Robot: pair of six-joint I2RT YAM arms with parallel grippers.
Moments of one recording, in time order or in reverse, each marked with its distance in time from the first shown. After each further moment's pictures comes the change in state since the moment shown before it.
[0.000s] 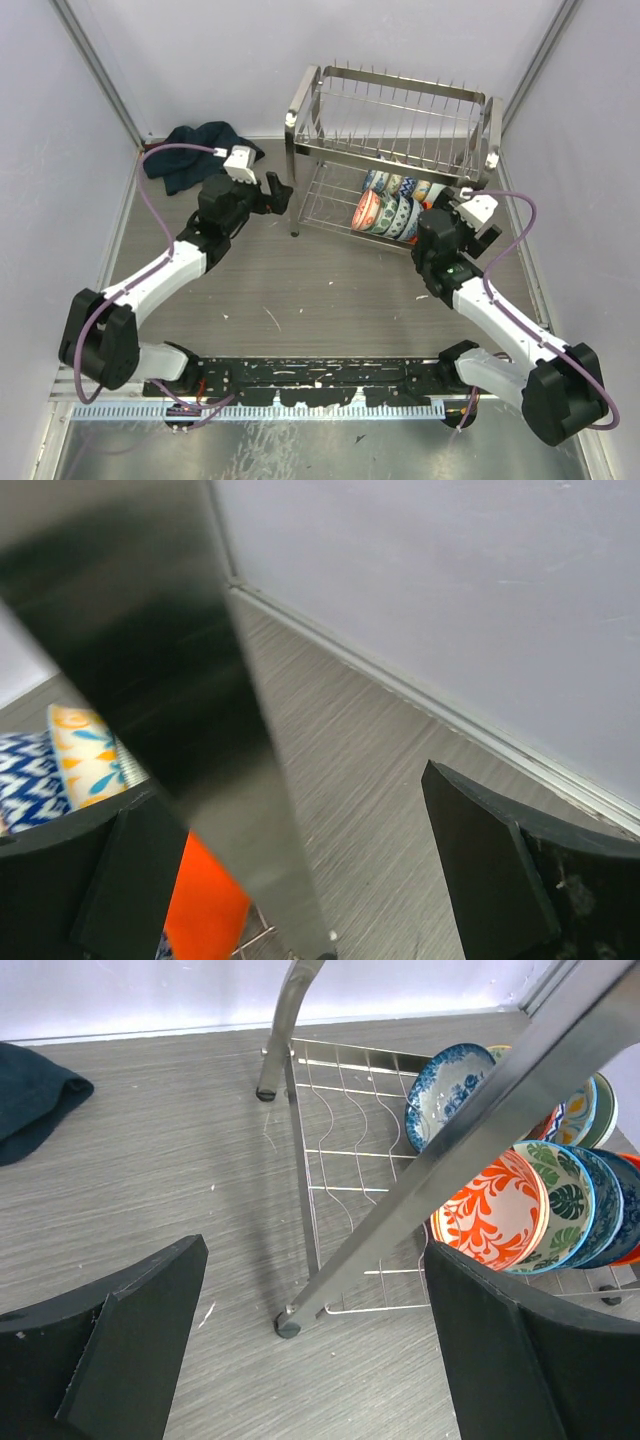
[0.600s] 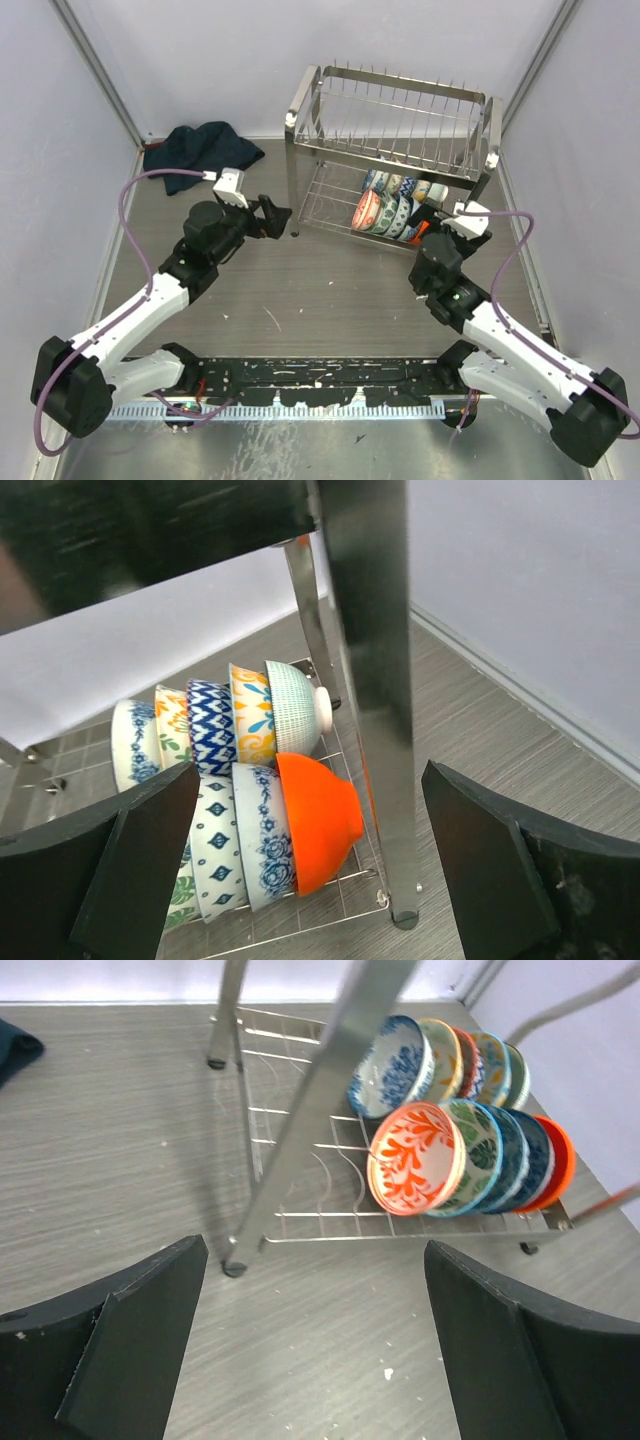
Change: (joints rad) left arm -0.062 -0.283 -0.148 -0.102 -0.025 -0.074; right arm 0.212 -0.161 -0.042 0.076 -0.097 -0.085
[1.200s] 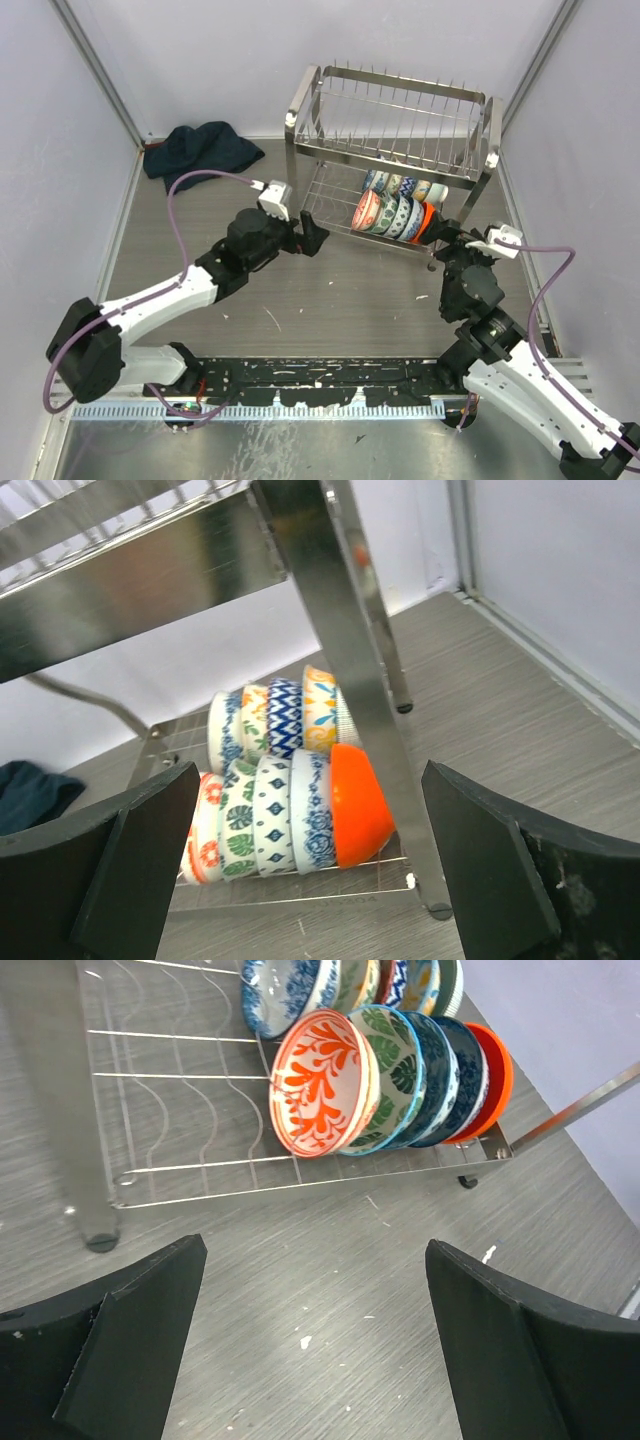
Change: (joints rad) left arm -0.238 0.150 0.028 0.027 -0.066 -0.062; right arm 0.056 -0.386 -0.058 -0.177 -0.164 0.029
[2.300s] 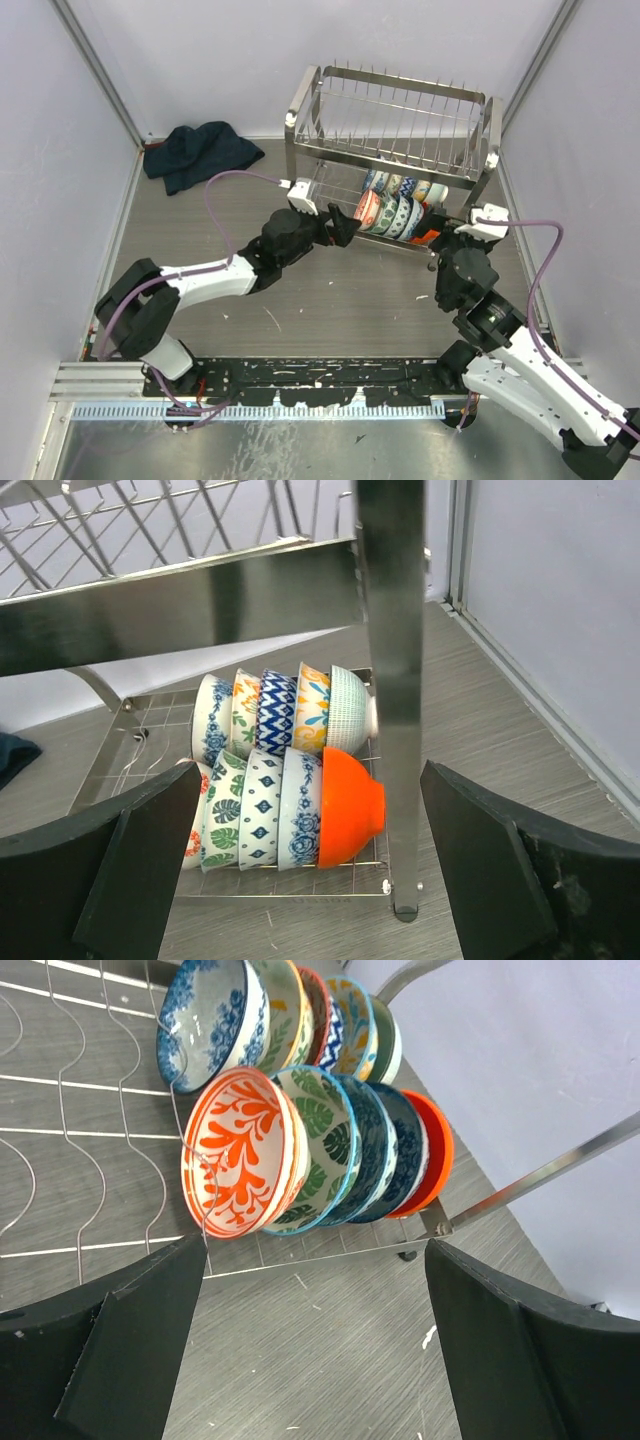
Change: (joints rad) left arm -0.097 0.362 0.103 0.371 -0.059 -0.150; right arm 0.009 0.091 0.114 -0.085 -0.050 -0.103
